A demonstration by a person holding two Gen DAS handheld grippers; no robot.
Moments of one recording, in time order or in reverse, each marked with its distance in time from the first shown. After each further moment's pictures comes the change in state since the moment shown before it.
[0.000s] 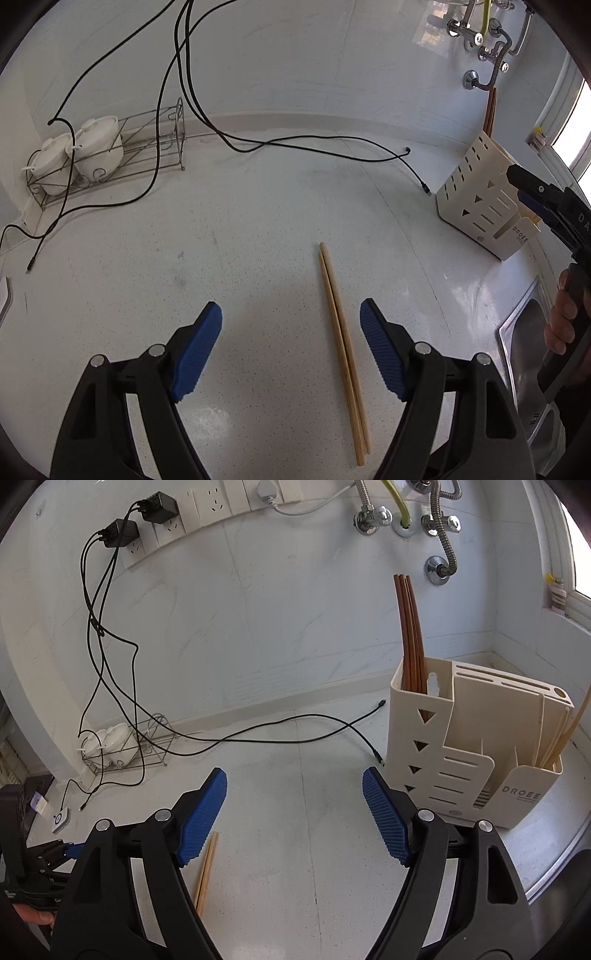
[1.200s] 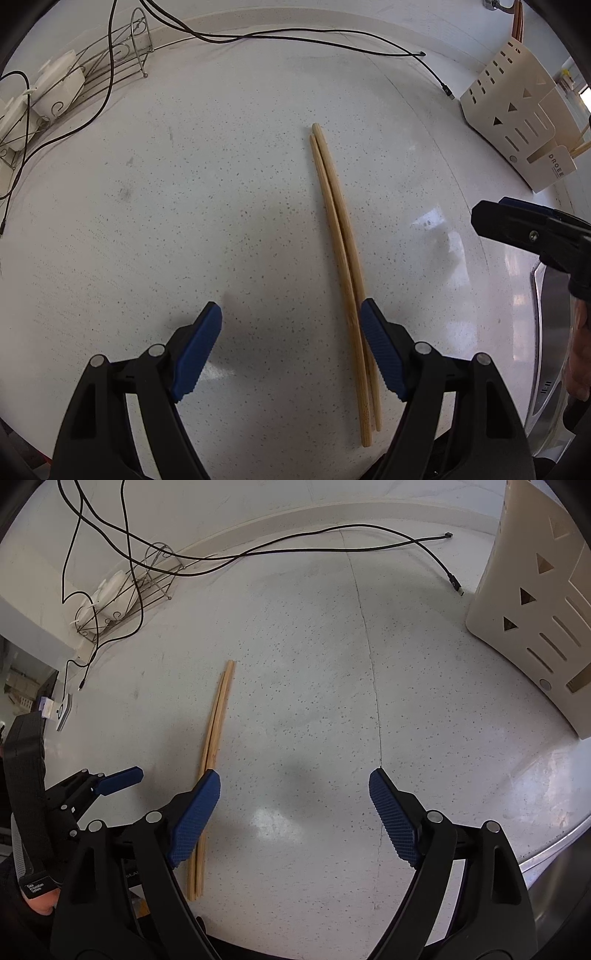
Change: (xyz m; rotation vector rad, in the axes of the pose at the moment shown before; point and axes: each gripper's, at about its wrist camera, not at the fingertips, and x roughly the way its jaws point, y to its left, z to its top) left arm 0.072 -0.023 -0.030 0.042 0.300 0.043; right arm 0.075 0.031 -0.069 -0.027 0.594 0.065
